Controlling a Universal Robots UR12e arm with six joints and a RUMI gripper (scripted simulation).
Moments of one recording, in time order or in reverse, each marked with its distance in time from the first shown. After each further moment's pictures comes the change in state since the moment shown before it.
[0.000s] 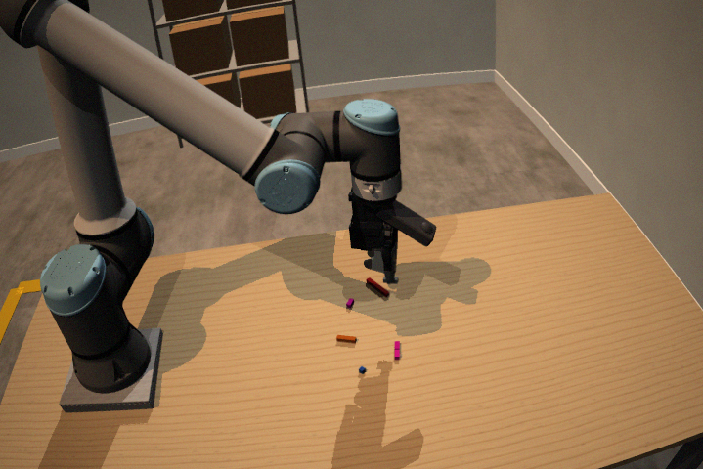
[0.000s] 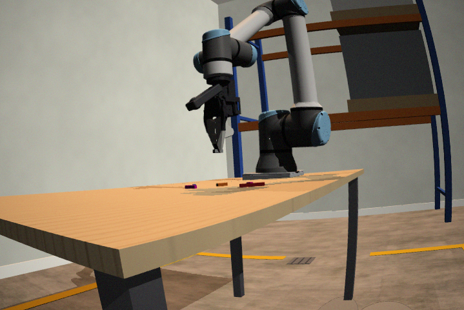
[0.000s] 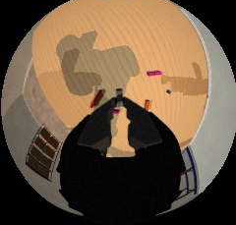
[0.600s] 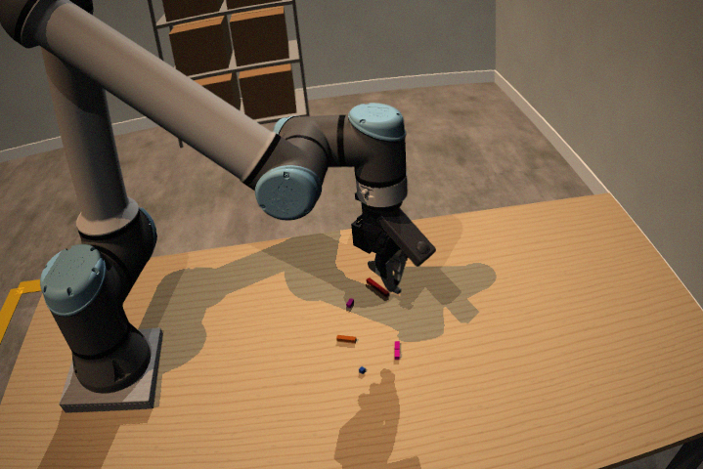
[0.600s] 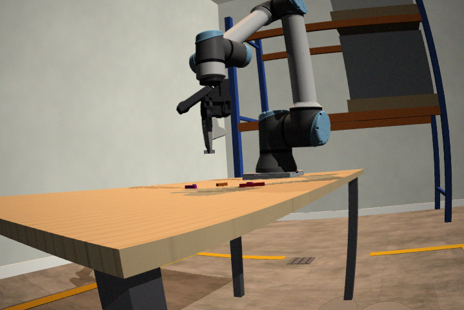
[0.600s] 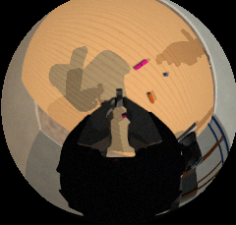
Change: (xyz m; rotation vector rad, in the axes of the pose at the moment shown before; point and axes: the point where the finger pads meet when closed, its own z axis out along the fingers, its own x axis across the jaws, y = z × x) arm 0.025 -0.011 0.000 -0.001 -0.003 0.483
